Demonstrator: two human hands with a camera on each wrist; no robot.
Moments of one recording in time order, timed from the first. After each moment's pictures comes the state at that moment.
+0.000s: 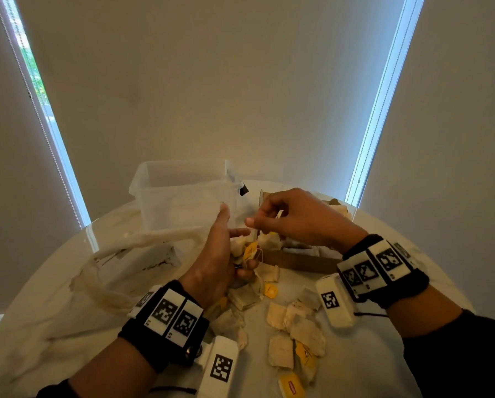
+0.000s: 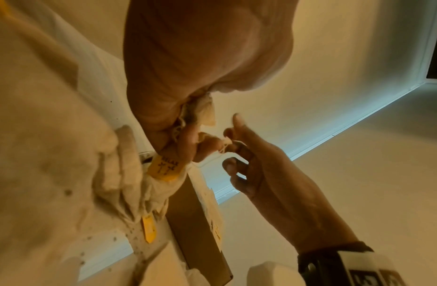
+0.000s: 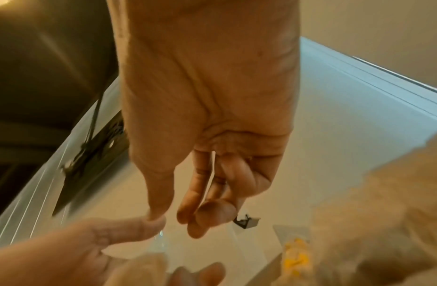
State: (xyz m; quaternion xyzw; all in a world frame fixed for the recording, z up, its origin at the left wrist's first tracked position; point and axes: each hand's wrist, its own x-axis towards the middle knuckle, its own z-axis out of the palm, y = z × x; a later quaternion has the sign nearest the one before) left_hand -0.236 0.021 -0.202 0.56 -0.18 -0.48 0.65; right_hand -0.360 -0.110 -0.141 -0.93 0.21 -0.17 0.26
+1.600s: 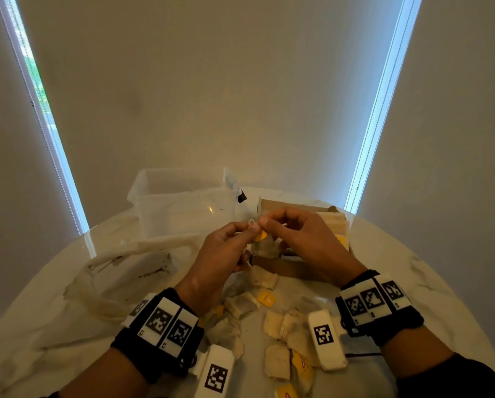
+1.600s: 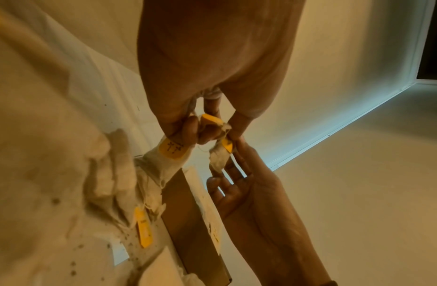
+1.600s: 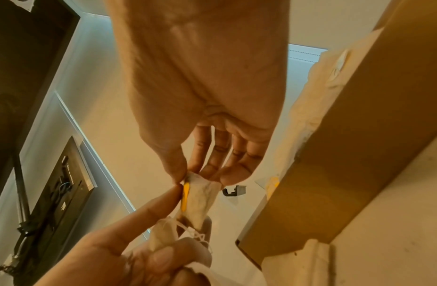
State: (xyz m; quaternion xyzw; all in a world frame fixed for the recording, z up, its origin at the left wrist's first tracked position) left_hand -0.239 0.021 -0.206 0.56 -0.34 -0.34 0.68; right_hand -0.377 -0.103 -0.178 -0.78 0.21 -0.32 0.49
